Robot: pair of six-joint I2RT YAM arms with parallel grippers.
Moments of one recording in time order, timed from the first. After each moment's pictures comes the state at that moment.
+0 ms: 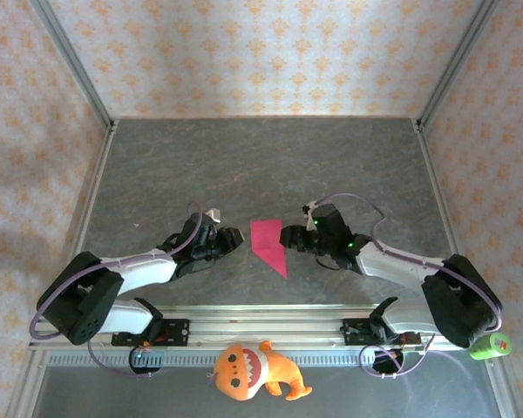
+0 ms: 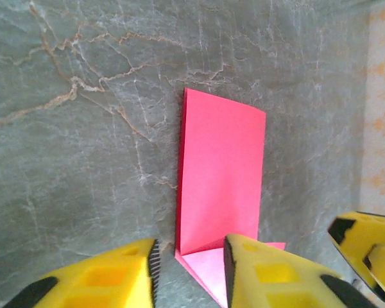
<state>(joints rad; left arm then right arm) -0.53 1.33 0.38 0.29 0.24 -1.04 0.63 1.29 0.51 0.08 -0.29 0.77</state>
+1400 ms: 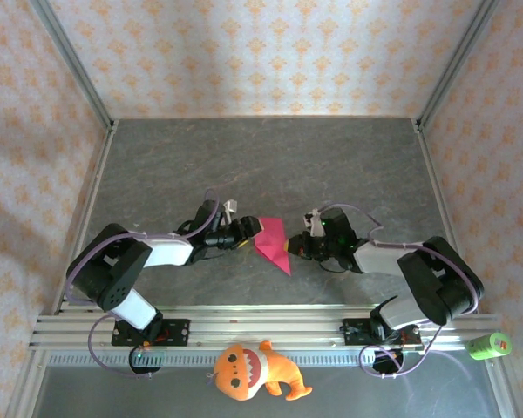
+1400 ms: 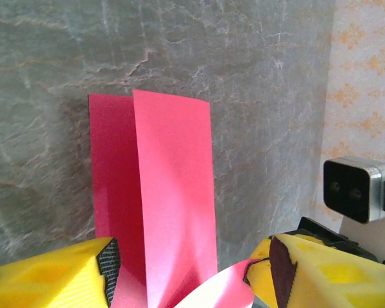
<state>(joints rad) -0.52 1.58 0.54 0.41 0.42 -1.06 0.52 1.43 0.40 0.29 -0.61 0.81</state>
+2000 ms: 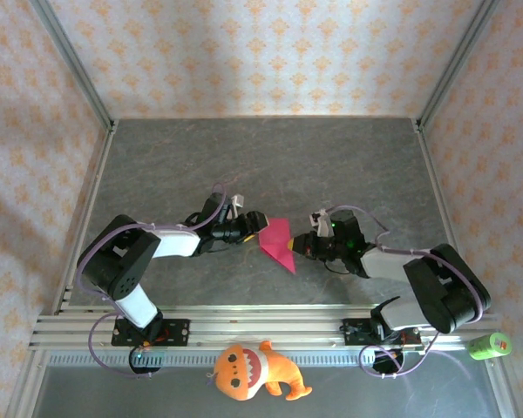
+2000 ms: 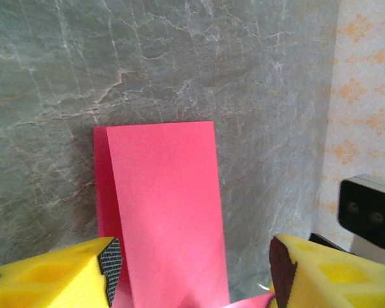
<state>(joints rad) -0.52 1.66 0.64 0.36 0.43 -1.04 0.46 1.37 0.34 0.38 -0.69 0.83</state>
